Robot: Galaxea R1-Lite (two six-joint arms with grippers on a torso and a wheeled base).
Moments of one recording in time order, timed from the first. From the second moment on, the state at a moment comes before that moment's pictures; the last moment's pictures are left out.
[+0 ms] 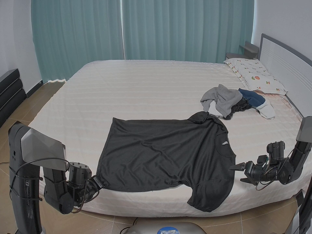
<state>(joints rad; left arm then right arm) -0.26 2.37 -0.31 -1.32 0.15 -0.86 -0.02 2.14 -0.41 -0.92 0.46 0.63</state>
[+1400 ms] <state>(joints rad) -0.21 2.37 -0.23 -1.32 0.17 -0.87 0.08 2.37 -0.45 -1.19 0.25 0.60</state>
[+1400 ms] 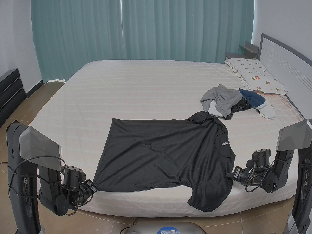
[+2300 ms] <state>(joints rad) -0.21 2.36 -0.17 -1.32 0.17 -0.81 -0.12 2.27 -0.32 -1.16 0.35 0.35</state>
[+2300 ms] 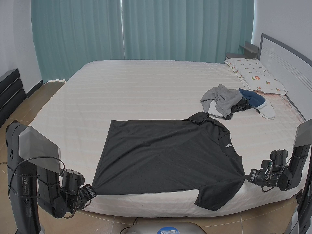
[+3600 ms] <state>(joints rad) -0.20 2.24 -0.16 -1.32 0.12 -0.83 -0.10 2.24 -0.30 -1.27 0.46 0.59</state>
